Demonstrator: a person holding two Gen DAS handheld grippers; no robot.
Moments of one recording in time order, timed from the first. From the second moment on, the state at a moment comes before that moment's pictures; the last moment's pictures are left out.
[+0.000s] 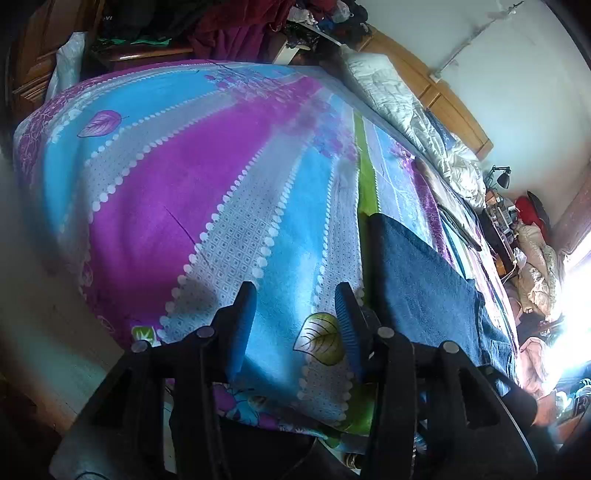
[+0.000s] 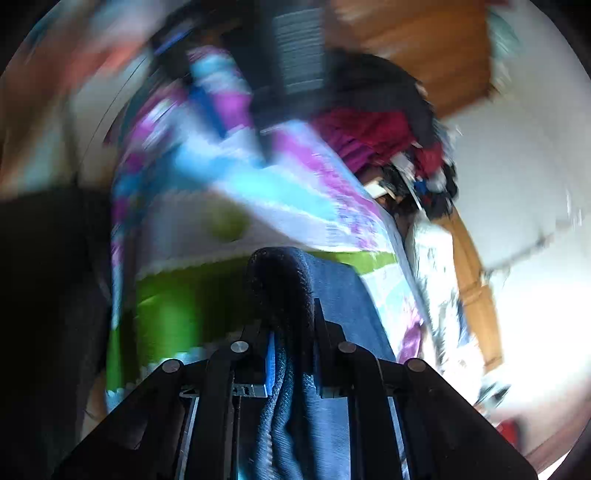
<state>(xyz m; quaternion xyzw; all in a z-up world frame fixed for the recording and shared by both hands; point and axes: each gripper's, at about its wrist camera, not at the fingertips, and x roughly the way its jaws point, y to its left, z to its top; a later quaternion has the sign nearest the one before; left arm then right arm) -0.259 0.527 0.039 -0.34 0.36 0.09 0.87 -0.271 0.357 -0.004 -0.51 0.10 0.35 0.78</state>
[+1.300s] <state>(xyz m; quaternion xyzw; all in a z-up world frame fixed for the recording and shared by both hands) -0.137 0.111 0.046 -0.01 0.46 -0.35 0.82 -0.200 -0.247 -0.006 0.43 0.37 0.04 0.82</state>
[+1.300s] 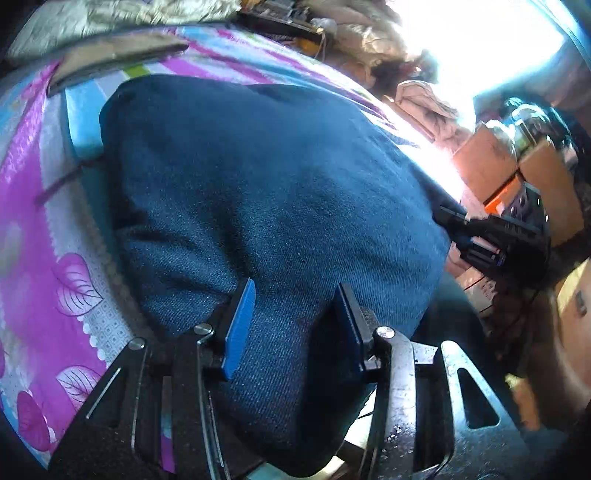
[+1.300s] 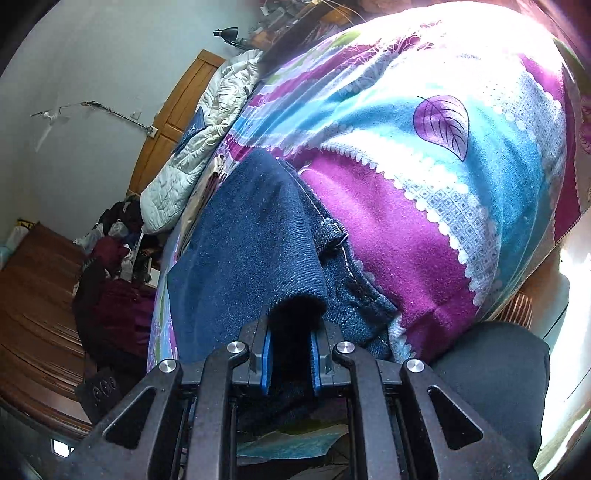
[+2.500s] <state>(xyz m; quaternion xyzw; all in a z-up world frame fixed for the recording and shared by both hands) 0.062 0.131 0.018 -0.15 0.48 -0.19 0.84 0.018 -0.250 -0.003 0.27 0.42 0.04 0.86</state>
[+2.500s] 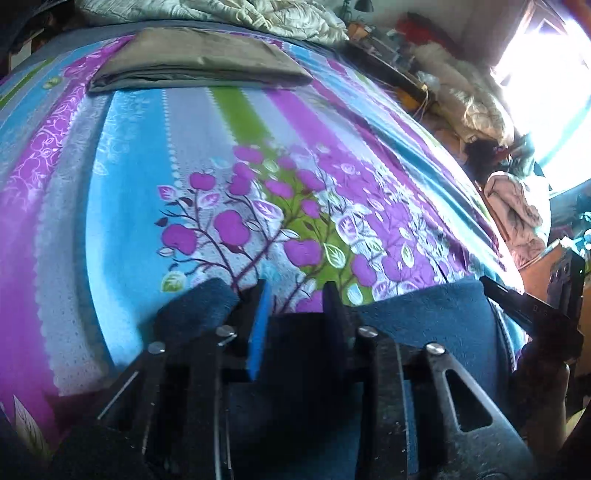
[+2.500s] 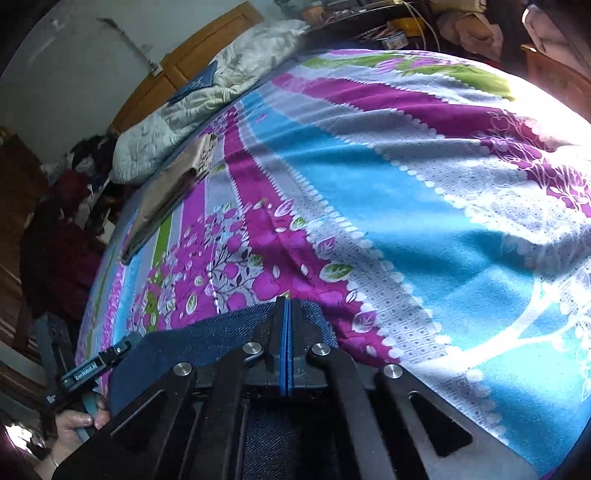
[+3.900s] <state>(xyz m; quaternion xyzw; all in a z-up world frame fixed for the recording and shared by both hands) -0.078 0.166 0.055 -0.13 0.44 -0.29 0.84 -0.159 -0.281 0.047 0.18 0.38 0.12 0.90</state>
